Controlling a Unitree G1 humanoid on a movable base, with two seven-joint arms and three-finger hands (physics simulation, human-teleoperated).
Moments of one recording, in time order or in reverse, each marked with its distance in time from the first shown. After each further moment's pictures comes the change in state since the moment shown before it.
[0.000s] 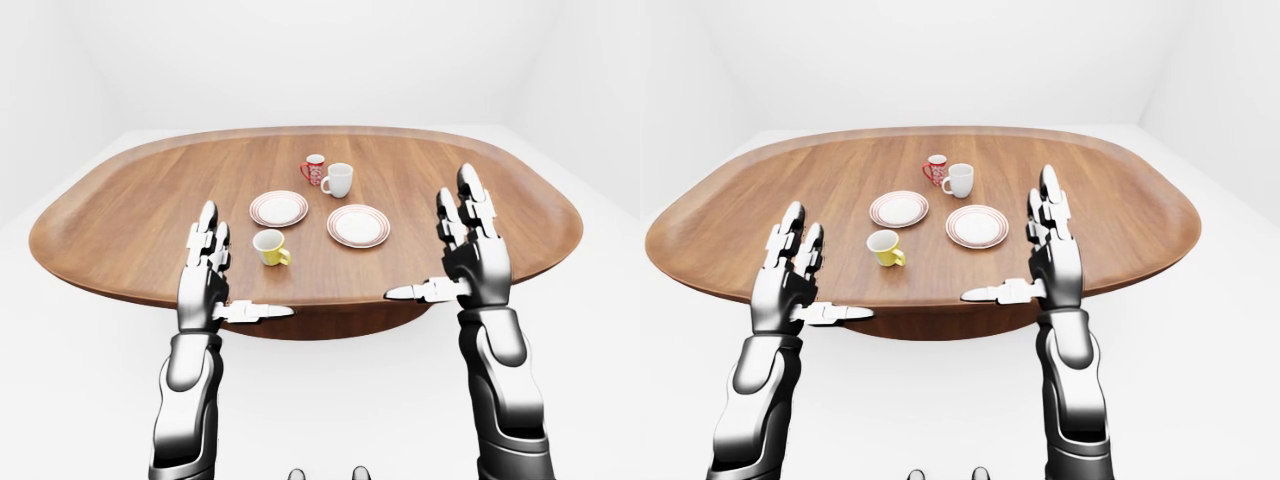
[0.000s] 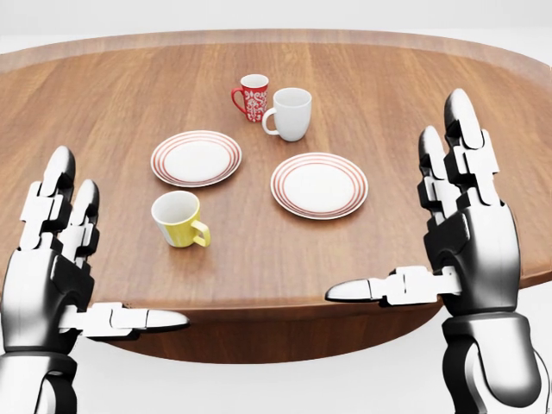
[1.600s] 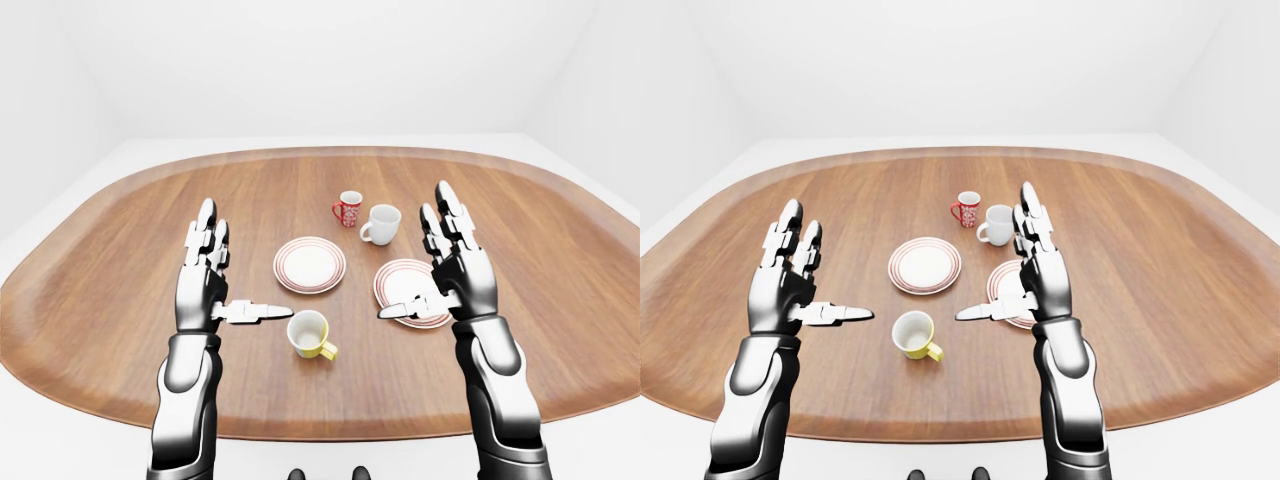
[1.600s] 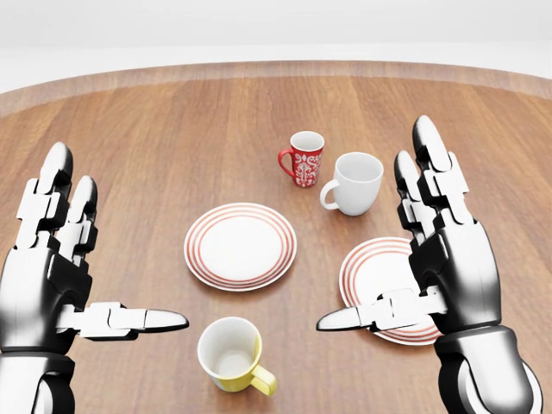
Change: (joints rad) left arm 0.002 0.004 0.000 -0.020 -0.002 0.000 -0.004; right arm 0.057 0.007 0.019 0.010 -0.027 0.000 0.097
